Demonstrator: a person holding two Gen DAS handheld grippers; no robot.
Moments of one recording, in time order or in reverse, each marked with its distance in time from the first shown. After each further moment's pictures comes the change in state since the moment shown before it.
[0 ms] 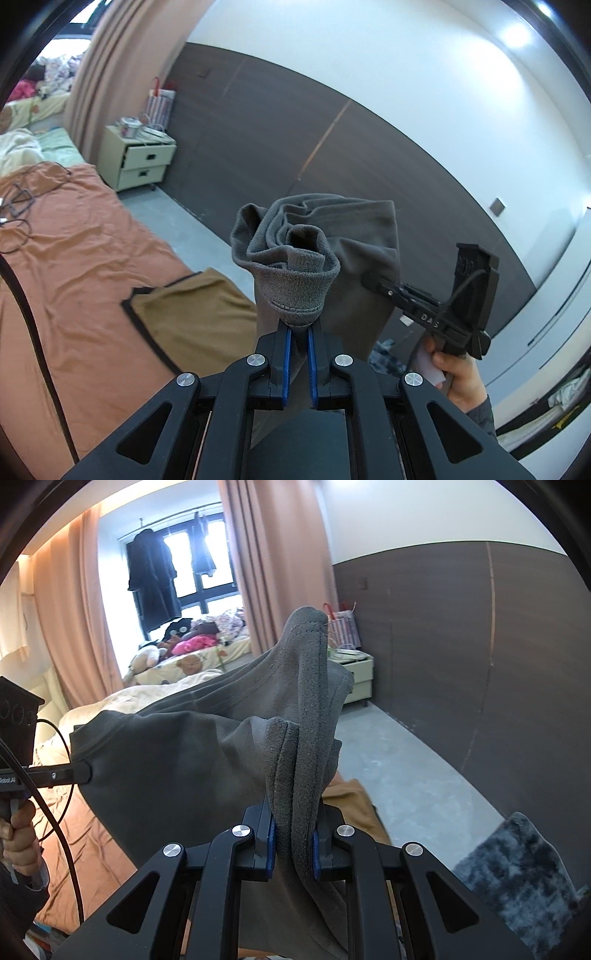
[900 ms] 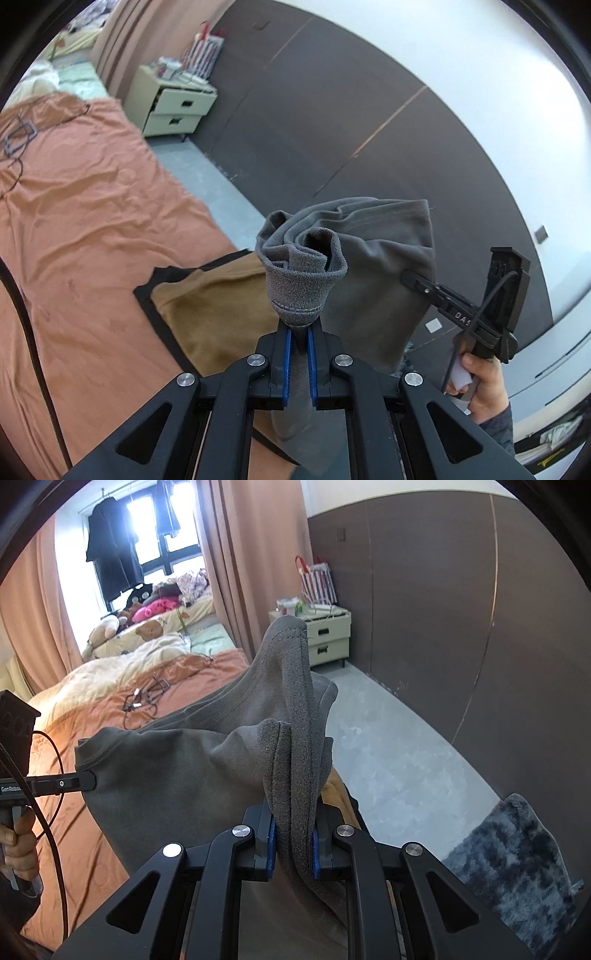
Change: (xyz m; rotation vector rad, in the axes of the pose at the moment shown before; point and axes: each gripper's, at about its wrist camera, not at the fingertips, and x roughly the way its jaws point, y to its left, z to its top) left arm 0.128 0.160 0.015 -0.184 0.113 0.057; right arm 0.181 0.052 0.041 0.055 0.167 -0.101
